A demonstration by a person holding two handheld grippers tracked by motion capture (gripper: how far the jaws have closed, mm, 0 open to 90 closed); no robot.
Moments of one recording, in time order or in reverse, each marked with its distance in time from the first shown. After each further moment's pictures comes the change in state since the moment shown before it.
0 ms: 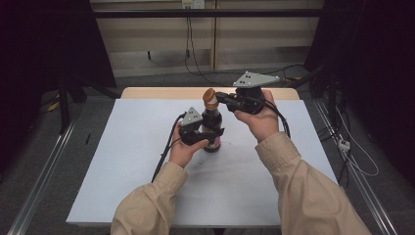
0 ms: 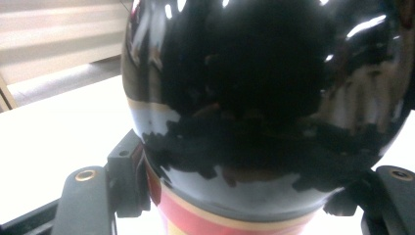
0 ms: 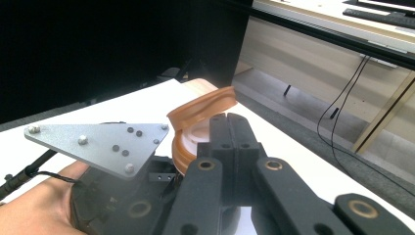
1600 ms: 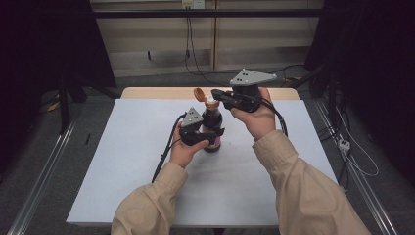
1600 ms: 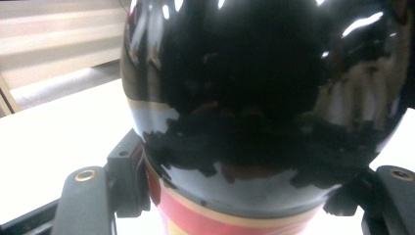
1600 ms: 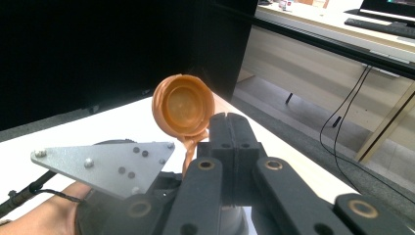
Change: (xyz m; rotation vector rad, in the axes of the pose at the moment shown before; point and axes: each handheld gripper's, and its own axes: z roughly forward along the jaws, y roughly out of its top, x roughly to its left) left arm -0.002 -0.002 0.002 -0.017 0.025 0.013; right arm 0.003 0.006 0.004 -0.030 0.010 -0.003
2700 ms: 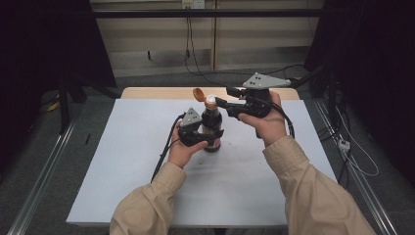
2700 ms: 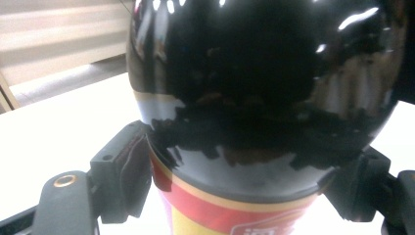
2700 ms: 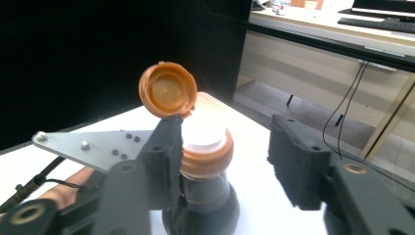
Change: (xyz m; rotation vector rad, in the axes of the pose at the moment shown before) left arm 0.001 0.001 -0.004 0.029 -0.005 0.008; right arm -0.010 -0.016 -0.016 -0.039 -0.006 0.061
